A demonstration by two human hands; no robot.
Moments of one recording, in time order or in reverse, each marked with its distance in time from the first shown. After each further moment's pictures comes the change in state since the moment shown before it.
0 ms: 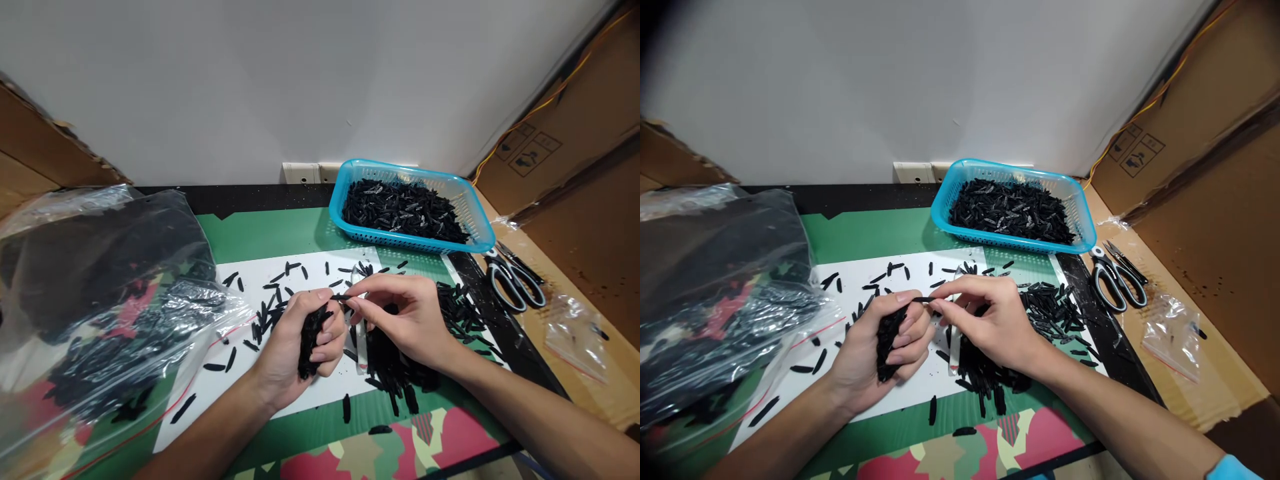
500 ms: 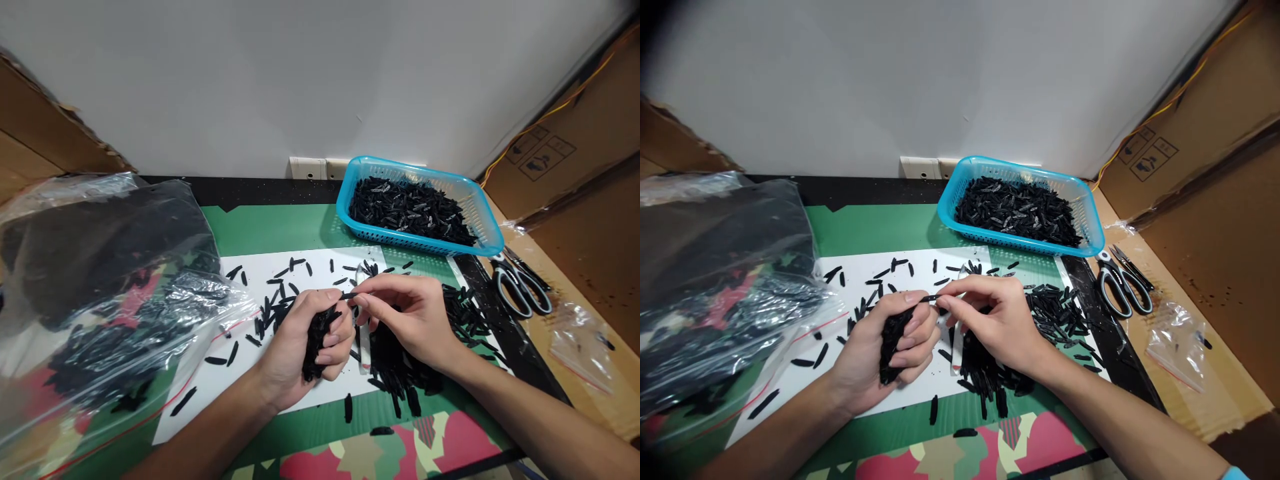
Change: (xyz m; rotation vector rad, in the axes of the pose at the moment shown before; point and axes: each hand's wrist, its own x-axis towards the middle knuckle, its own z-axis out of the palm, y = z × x) left_hand -0.002 -0.002 0.001 -0.023 -0.059 -0.031; right_hand 0.000 0.004 0.000 0.111 -0.011 0.085
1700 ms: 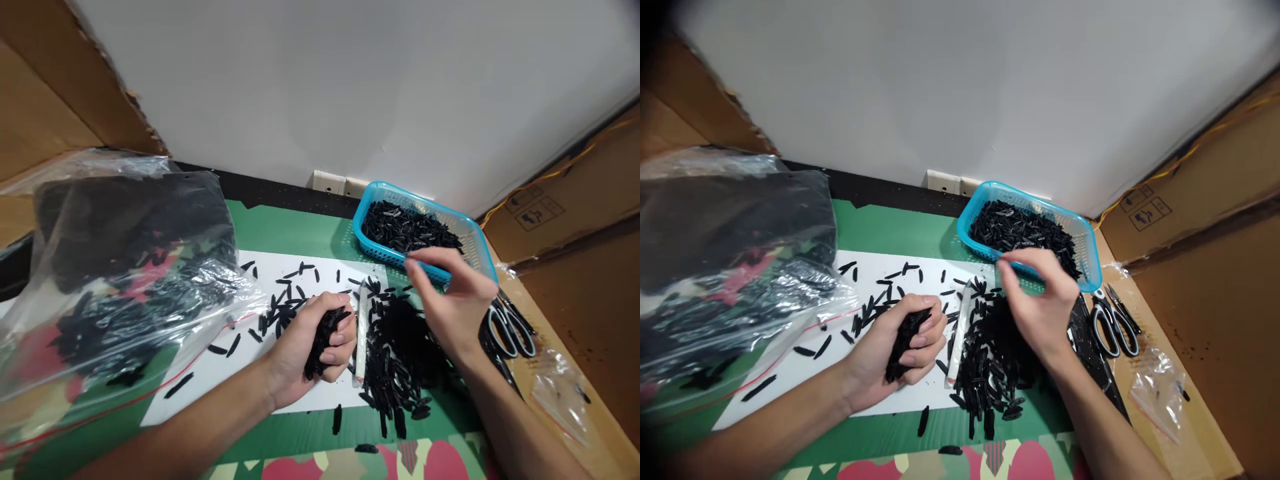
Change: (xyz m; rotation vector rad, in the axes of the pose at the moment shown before) left_hand 0.001 -0.002 0.000 -0.046 0.014 -0.024; right_hand 0.029 -0.017 -0.041 -0.701 0.415 -0.416
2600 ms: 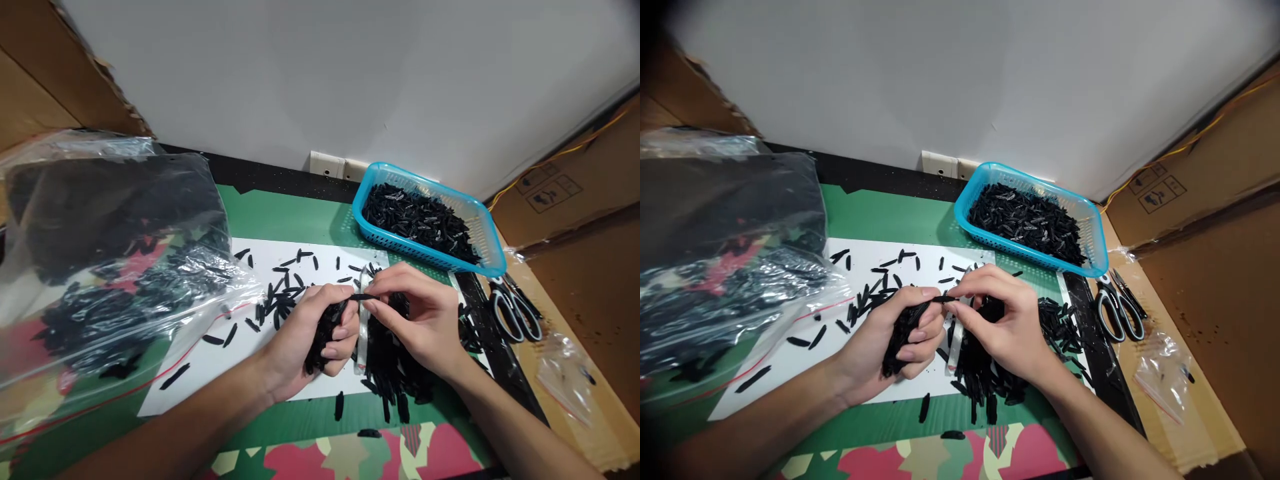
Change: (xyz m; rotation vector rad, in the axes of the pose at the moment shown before) left_hand 0.001 -0.004 0.000 0.035 -0.001 0.004; right_hand -0.033 -0.023 0.013 0.487 -0.394 0.110
